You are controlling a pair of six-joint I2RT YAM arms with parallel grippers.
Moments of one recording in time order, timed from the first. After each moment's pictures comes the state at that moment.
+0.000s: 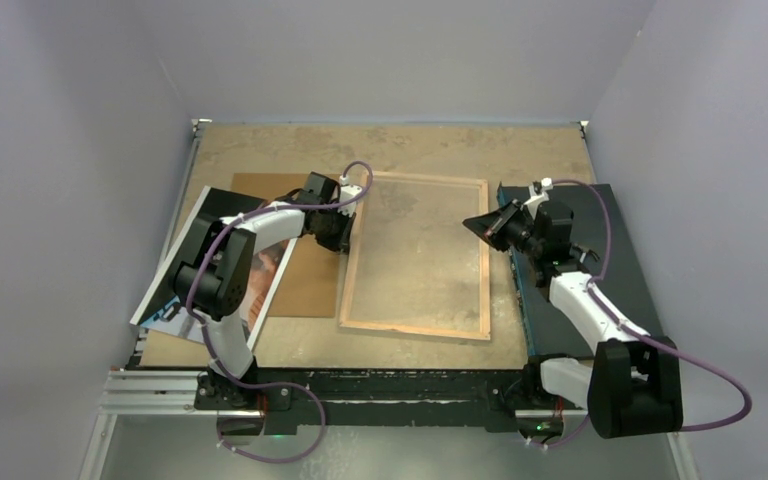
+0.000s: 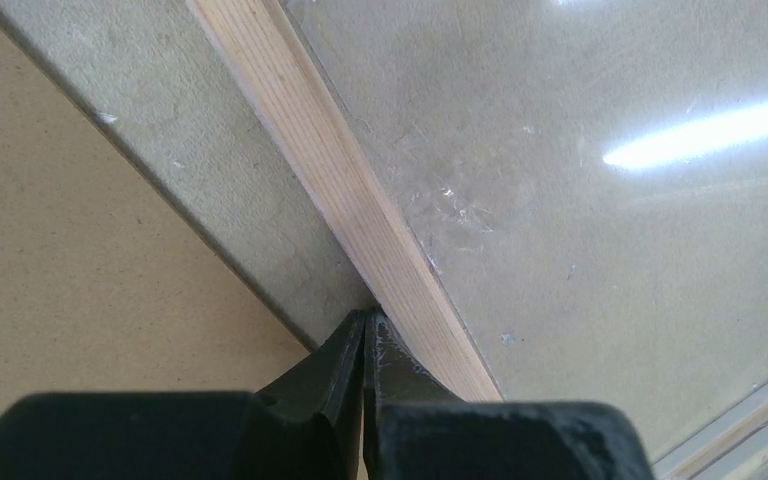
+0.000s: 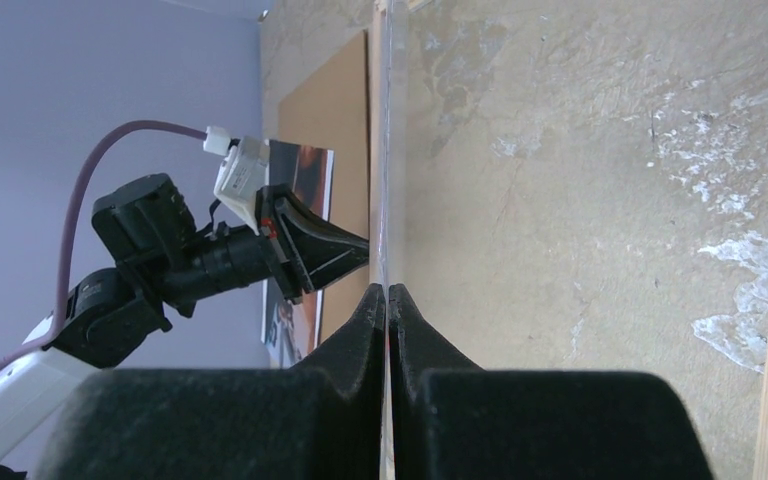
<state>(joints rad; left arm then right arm) -0.40 1.84 1.11 -0.33 0.33 0.04 0.08 1.15 0.57 0.18 -0.52 0.96</state>
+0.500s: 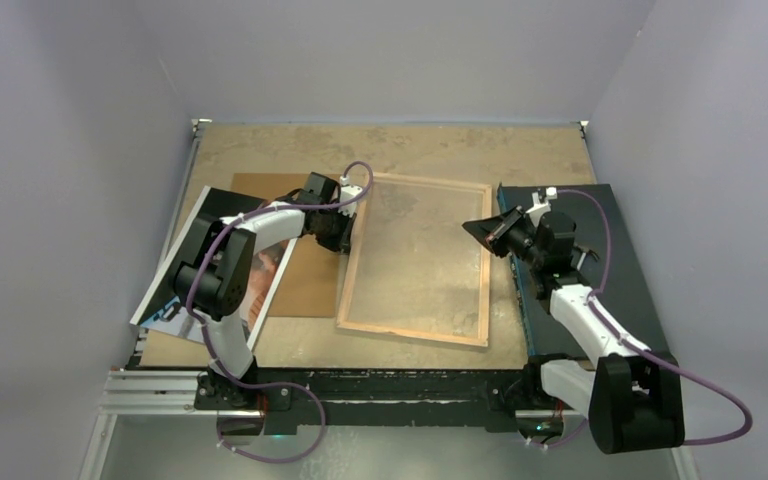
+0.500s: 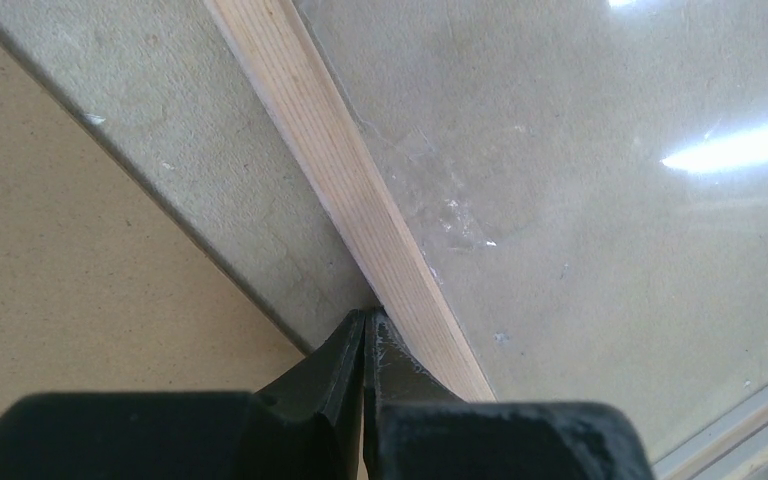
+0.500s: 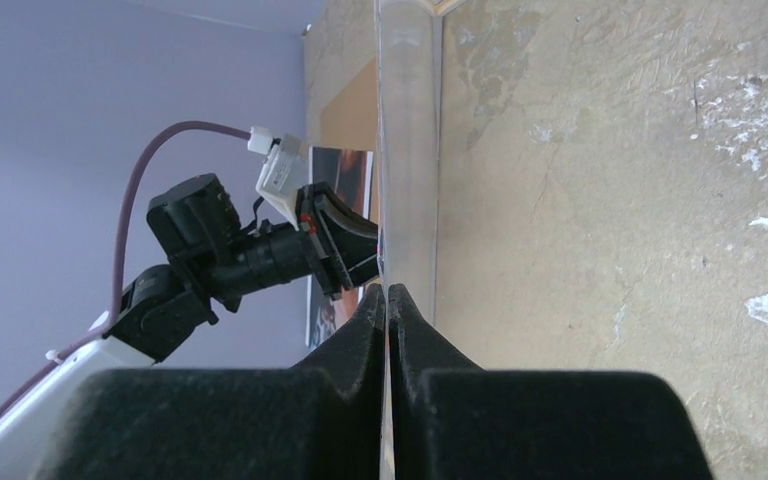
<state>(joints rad) -0.40 1.84 1.11 -0.33 0.34 0.04 0.08 1.09 0.48 0.28 -0.52 1.08</state>
